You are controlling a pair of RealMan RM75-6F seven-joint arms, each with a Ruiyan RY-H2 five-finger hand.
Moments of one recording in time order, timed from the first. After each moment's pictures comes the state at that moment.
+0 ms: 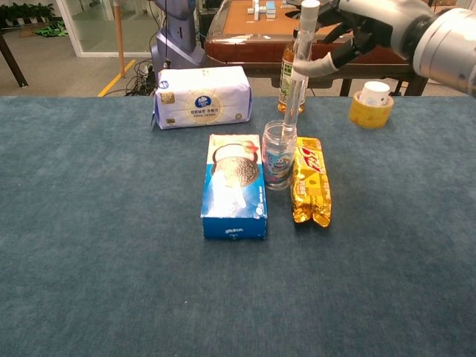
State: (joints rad) left arm -0.08 -1.11 -0.03 -1.55 1.57 1.55 -0.13; right arm 0.77 -1.42 0.33 -1.67 -1.04 1.06 -0.16
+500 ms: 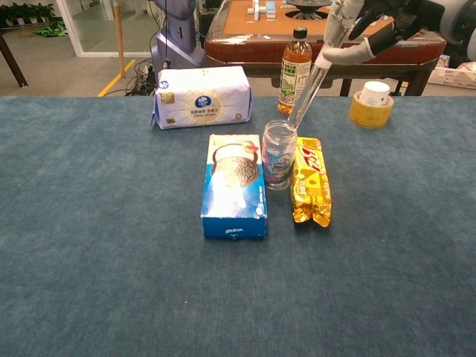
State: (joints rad) left arm -0.08 -1.11 -0.02 -1.55 1.58 1.54 -0.12; right arm 0.70 -1.32 0.28 -1.72 -1.17 1.10 -0.09
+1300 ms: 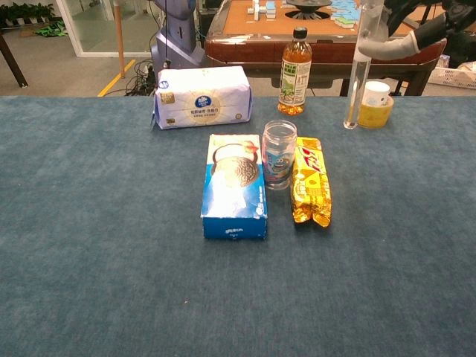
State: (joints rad) left arm -0.09 -1.11 -0.02 -1.55 1.58 1.52 -0.13; right arm 0.62 -1.24 0.24 -1.73 -1.34 1.17 0.03
